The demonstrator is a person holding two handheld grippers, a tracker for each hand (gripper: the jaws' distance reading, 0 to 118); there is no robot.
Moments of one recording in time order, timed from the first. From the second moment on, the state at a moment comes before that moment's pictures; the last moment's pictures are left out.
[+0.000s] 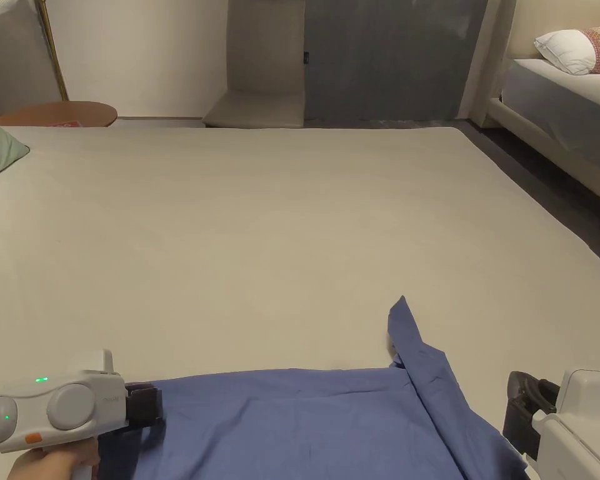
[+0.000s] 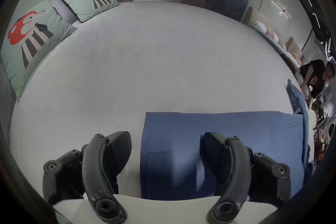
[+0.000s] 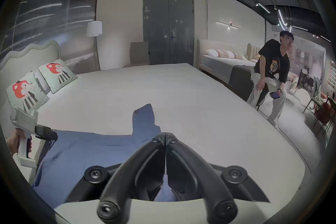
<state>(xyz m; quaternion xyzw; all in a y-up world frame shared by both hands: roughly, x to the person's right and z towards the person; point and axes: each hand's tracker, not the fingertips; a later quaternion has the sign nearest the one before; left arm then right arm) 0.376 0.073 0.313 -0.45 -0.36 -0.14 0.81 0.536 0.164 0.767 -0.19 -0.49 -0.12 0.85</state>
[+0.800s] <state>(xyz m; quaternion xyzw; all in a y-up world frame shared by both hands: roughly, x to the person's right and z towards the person) 0.355 0.101 0.327 -0.40 -0.37 -0.11 0.83 0.633 0.097 0.693 -0.31 -0.41 -0.19 0.84</state>
